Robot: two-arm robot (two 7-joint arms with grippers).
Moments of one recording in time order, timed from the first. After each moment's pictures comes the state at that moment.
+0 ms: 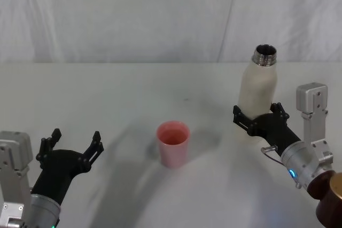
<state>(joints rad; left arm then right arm) 0.27 0.24 0.04 -1.85 -0.25 -0.02 -0.02 0.24 0.12 -0.24 -1.31 0.20 -0.04 0.23</state>
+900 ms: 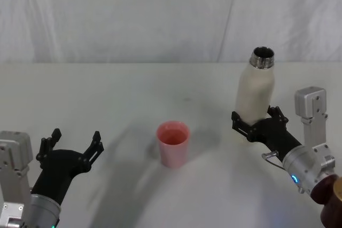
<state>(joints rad) 0.27 0.24 0.04 -1.85 -0.25 -0.02 -0.02 0.22 0.15 -0.25 -1.34 0.19 -0.02 0.25</state>
